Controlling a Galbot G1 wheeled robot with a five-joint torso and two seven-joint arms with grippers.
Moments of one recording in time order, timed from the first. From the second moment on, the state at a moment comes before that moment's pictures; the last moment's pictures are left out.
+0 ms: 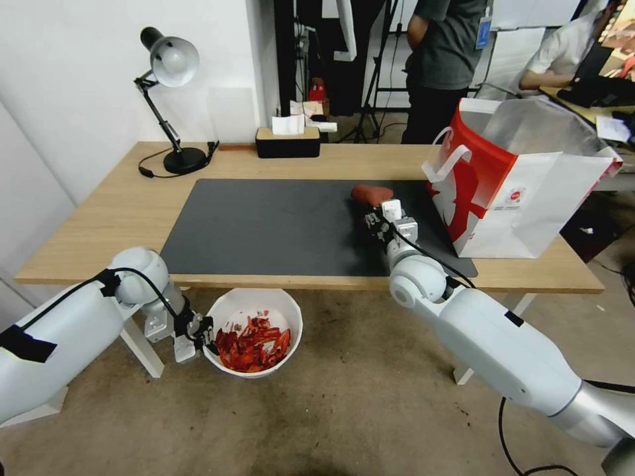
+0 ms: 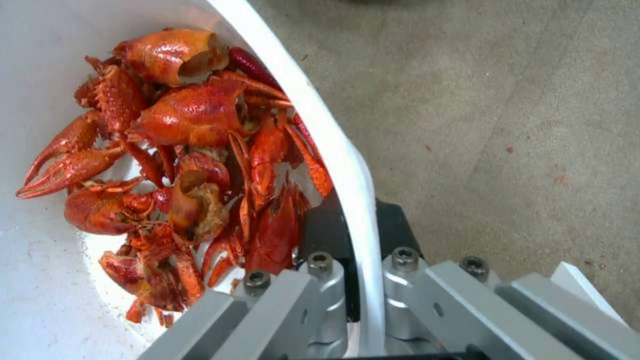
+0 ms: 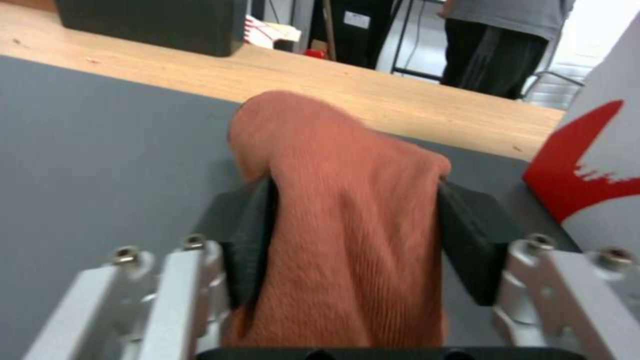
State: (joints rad) left arm 0.58 -0.64 0.19 -1.57 0.44 -0.82 1.34; right arm -0.53 0.99 -0.31 1.61 0.72 -0.28 0.64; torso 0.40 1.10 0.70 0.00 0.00
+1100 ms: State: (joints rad) left arm 0.69 -0.63 0.10 -1.59 0.45 -0.82 1.34; right arm -1.18 0.90 0.11 1.92 0.53 0.26 0.27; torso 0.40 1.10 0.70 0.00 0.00
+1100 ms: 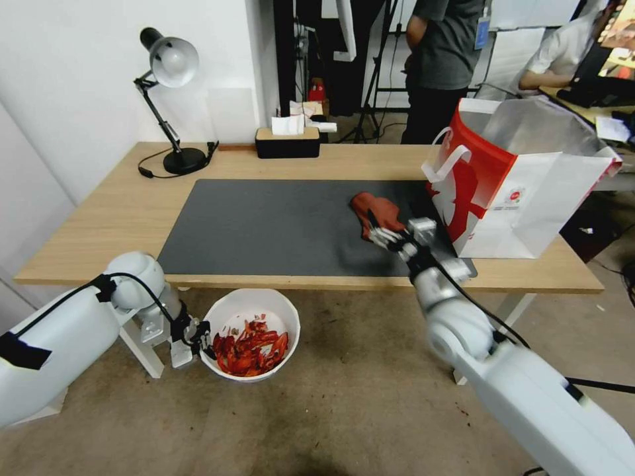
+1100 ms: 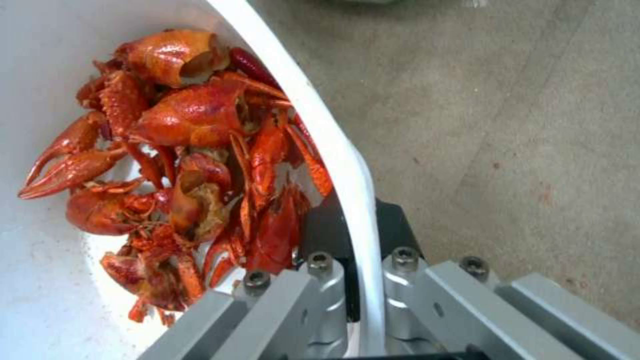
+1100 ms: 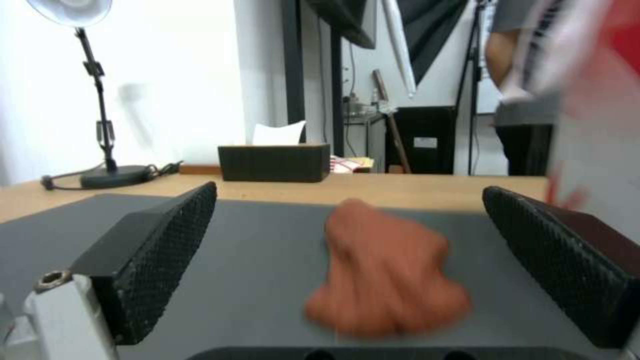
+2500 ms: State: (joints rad) left arm 1.13 -0.38 -0.28 -1.98 0.43 -0.80 1.18; right arm -1.69 1.17 0.22 1.94 0.16 0.48 0.40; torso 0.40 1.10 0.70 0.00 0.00
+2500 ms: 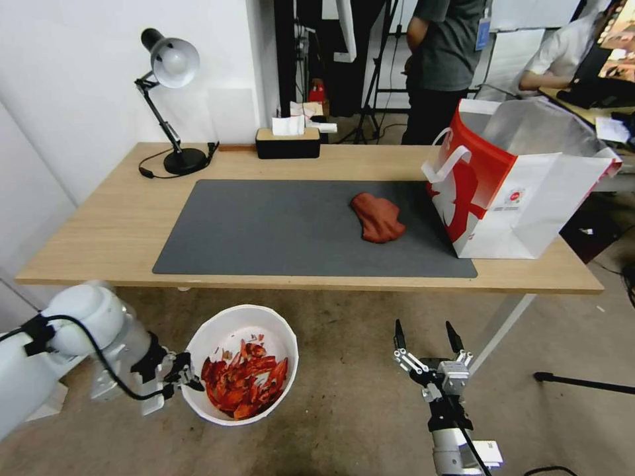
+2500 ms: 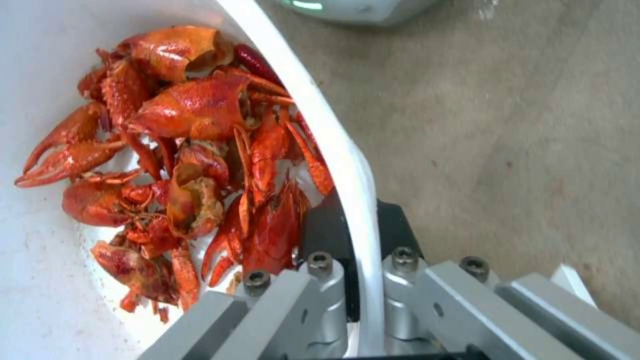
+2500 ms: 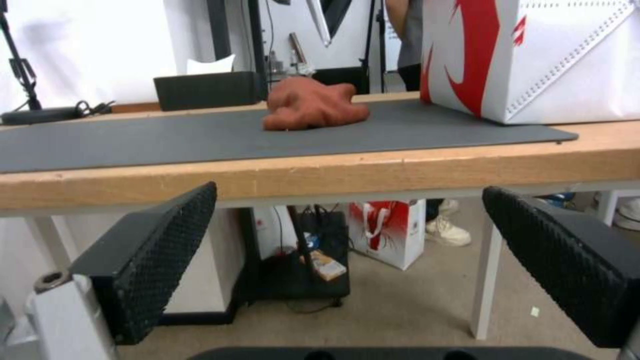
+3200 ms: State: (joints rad) left arm 0.91 -0.18 -0.29 -2.05 0.18 -0.68 1.11; right arm -1.72 1.18 0.22 1.93 0.12 0.48 0.40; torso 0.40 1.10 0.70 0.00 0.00
